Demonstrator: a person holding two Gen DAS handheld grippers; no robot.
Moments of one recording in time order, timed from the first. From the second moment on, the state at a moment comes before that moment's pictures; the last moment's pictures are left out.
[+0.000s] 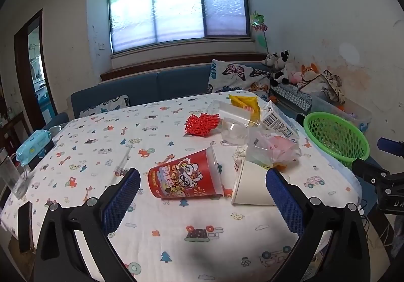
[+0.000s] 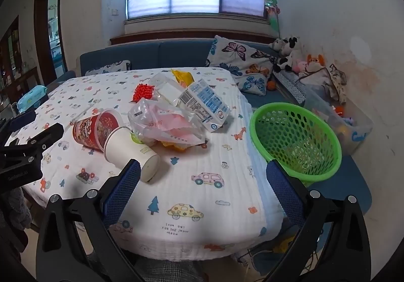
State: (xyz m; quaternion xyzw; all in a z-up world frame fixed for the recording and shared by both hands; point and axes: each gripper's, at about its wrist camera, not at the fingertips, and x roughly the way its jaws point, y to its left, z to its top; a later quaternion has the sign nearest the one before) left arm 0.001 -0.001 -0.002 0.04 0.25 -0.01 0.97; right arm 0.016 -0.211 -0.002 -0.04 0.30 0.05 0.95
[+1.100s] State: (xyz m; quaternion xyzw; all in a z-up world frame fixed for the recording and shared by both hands) left arm 0.011 0.010 0.000 0.05 0.25 -0.01 0.97; right arm 0.029 -0.212 -0.007 -0.02 0.31 0.06 0.95
